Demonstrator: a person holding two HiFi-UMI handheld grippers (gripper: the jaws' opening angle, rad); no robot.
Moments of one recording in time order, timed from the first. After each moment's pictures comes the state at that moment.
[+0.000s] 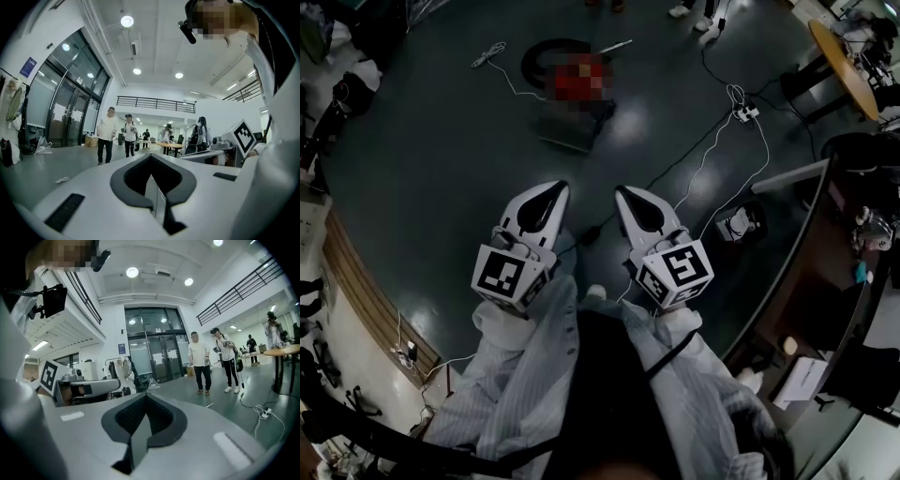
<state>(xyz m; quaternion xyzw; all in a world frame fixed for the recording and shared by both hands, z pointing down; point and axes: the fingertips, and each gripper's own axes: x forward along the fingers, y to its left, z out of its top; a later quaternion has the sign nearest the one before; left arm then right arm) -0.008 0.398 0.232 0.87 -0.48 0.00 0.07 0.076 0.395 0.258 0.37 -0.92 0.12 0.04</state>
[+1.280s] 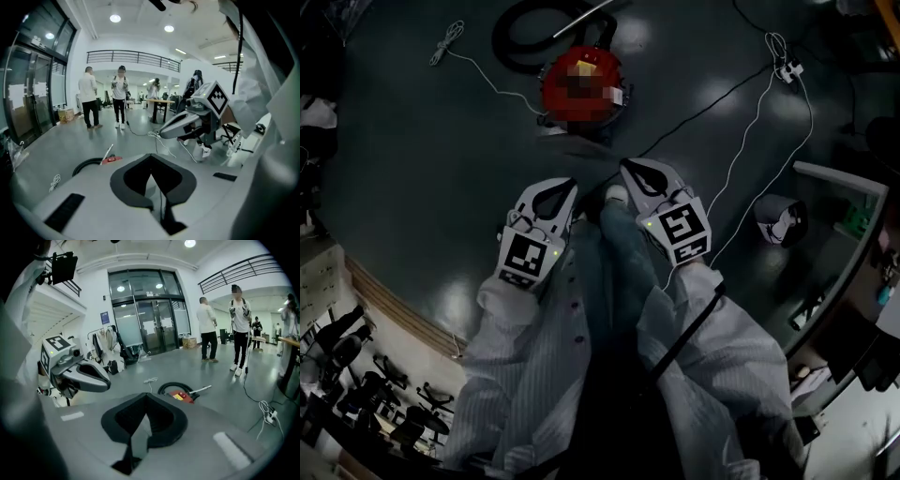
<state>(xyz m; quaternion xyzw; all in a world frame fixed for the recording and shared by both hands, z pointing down) -0.080 -0.059 0.510 0.90 -0.31 0.27 0.12 -0.003 -0.087 0.515 0.36 -0.89 0.20 0.21</state>
